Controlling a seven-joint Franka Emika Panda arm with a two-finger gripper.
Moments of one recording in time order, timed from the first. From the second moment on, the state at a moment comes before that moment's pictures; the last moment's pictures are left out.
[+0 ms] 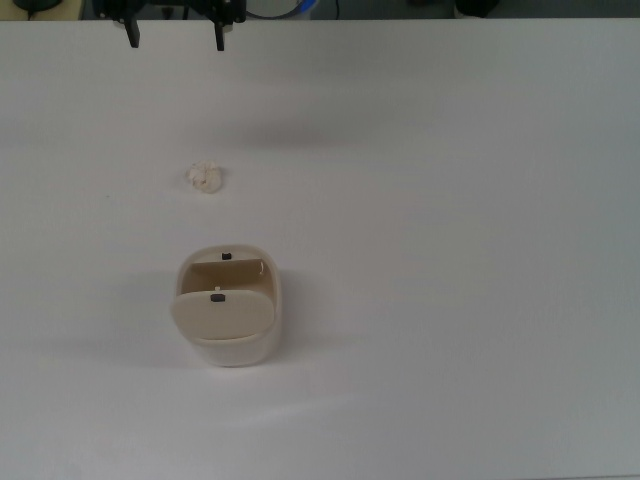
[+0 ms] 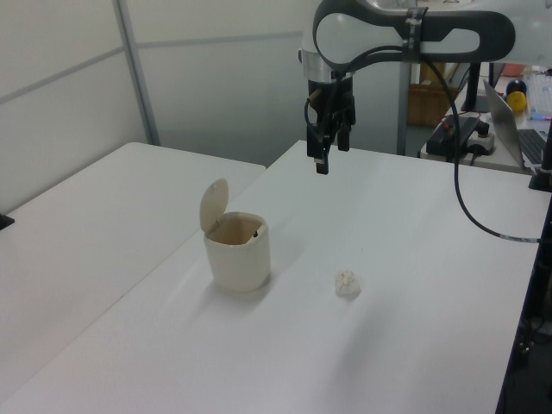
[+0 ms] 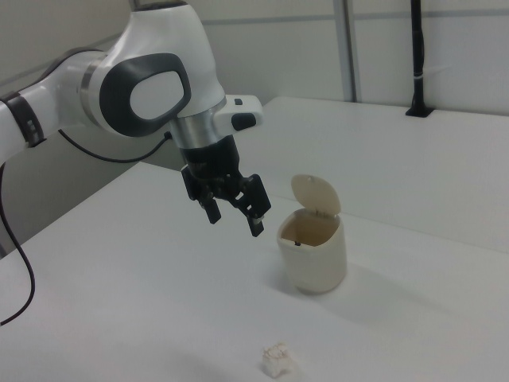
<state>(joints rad) 0.01 0.02 -0.10 -1.58 -0.05 1.62 -0.10</state>
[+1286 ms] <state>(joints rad) 0.01 0.23 -0.10 -1.94 -0.06 1.96 -0.11</state>
